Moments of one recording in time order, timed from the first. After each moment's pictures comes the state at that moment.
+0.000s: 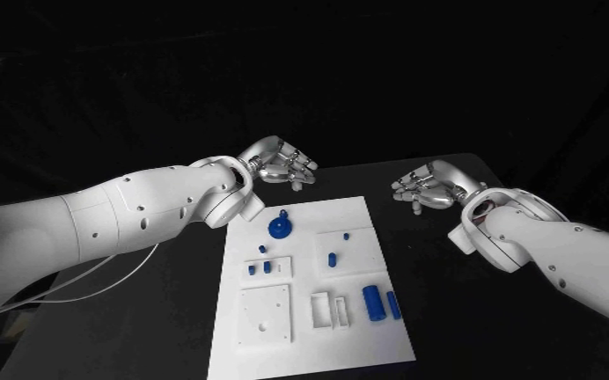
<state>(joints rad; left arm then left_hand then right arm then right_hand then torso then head) 1.38 -0.72 -0.17 1.26 -0.61 -0.25 0.25 1.41 -0.04 0.21 -0.13 0.17 1.08 0.13 0.07 0.06 1.25 0.08 0.06 0.06 1.29 0.00 0.44 0.34 0.07 1.20 -0.02 0.09 1.13 1.15 -0.73 0.11 1.27 -1.07 -0.31 0.04 1.18 -0.03 0.40 -0.25 0.30 1.08 0.13 0.06 0.06 1.18 0.09 0.08 0.06 1.18 0.00 0.79 0.50 0.14 1.38 -0.01 0.08 1.07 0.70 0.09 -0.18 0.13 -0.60</state>
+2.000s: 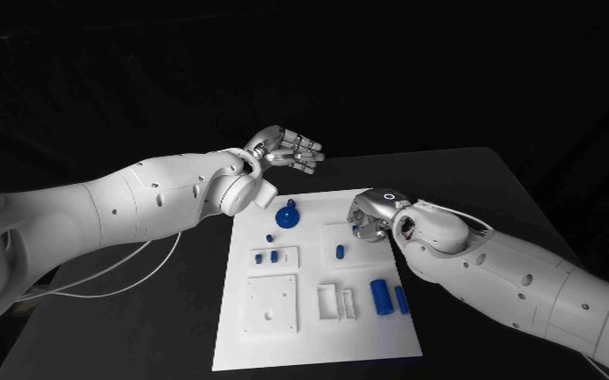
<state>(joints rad) 1.38 -0.68 -0.17 1.20 -0.31 -0.26 0.26 1.38 -0.02 0.14 -0.04 0.17 0.97 0.16 0.07 0.06 1.08 0.14 0.06 0.06 1.12 0.13 0.06 0.07 0.12 1.12 0.12 0.07 0.18 1.11 -0.44 0.04 1.16 -1.81 -0.18 -0.15 1.21 -0.09 0.47 -0.26 0.15 1.11 0.12 0.06 0.06 1.22 0.07 0.06 0.06 1.28 -0.01 0.84 0.63 0.15 1.46 -0.02 0.17 1.10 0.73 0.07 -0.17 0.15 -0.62</state>
